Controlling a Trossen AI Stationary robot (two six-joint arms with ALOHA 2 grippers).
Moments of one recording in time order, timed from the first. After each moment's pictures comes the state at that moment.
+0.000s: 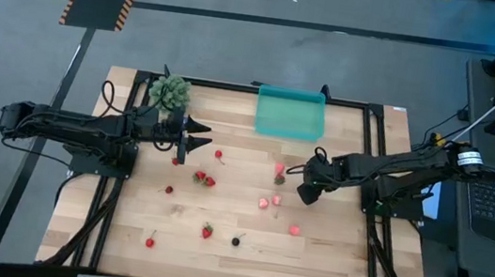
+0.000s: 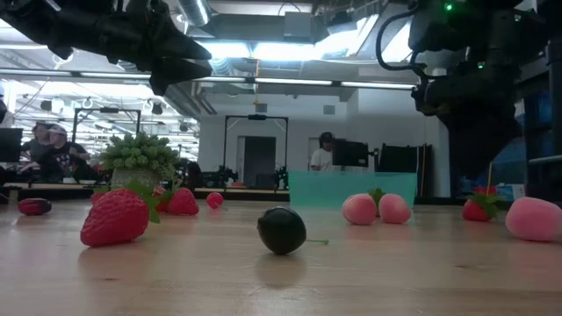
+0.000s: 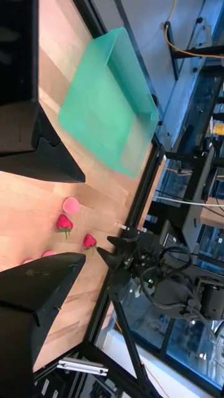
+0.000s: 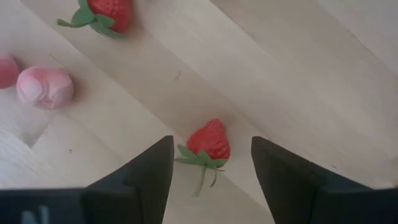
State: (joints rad) left arm 0.18 0.81 0.36 0.31 -0.04 -0.28; right arm 0.10 1.30 0.73 -0.78 0.12 0.96
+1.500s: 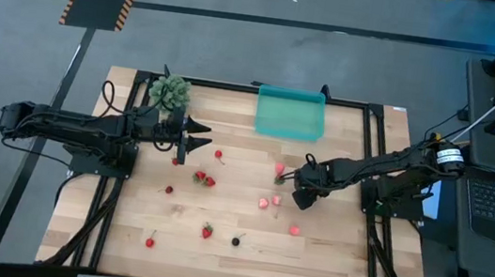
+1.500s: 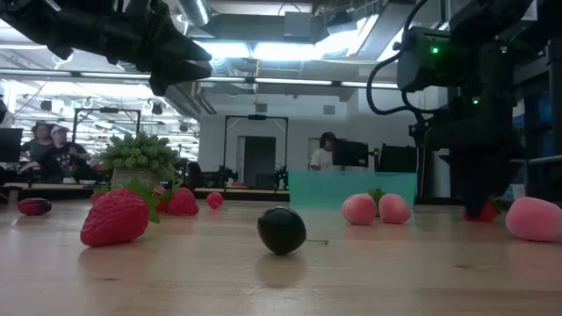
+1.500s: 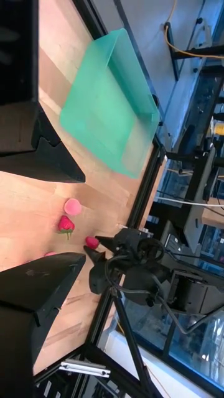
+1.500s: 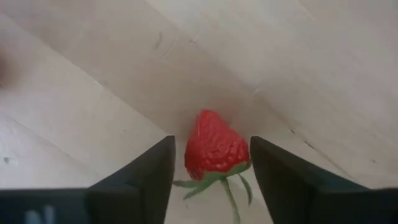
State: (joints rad) left arm 0.18 0.81 0.36 0.30 -0.04 -0.28; right arm 0.10 1.49 0.71 -0.71 0.05 0.99
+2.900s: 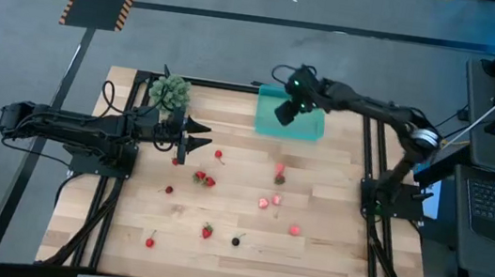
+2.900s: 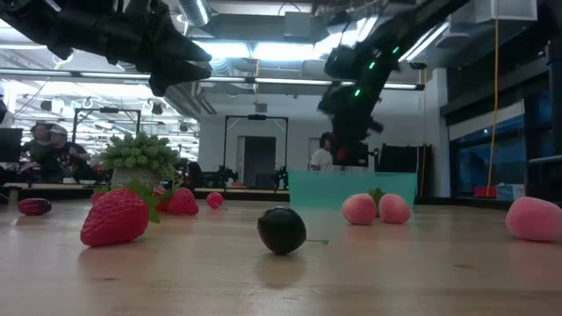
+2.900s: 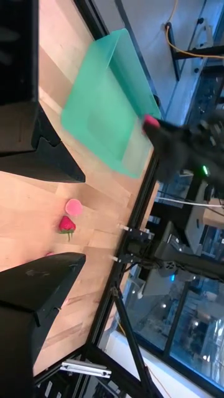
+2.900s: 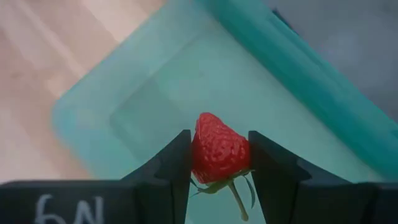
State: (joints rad) left arm 0.18 0.81 0.36 0.30 -0.04 -0.28; right arm -0.61 1.79 1.34 -0.59 0.04 0.15
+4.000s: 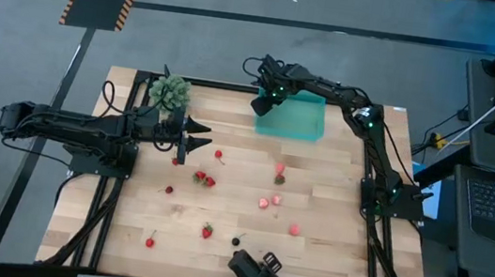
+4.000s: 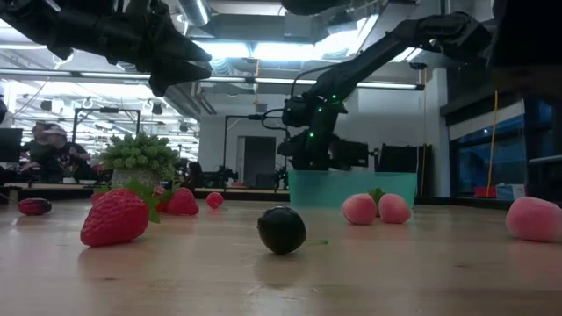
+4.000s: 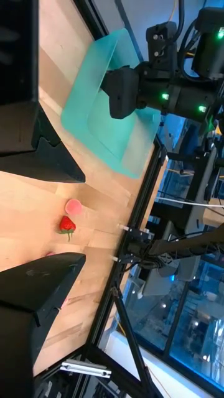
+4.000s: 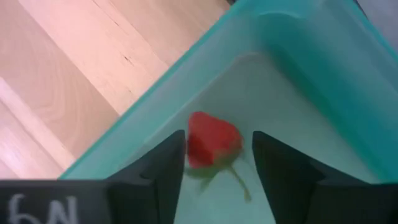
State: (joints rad) left arm 0.18 0.81 0.36 0.30 -0.04 -0.28; right arm -0.64 2.33 1.92 -0.83 -0.08 0.12
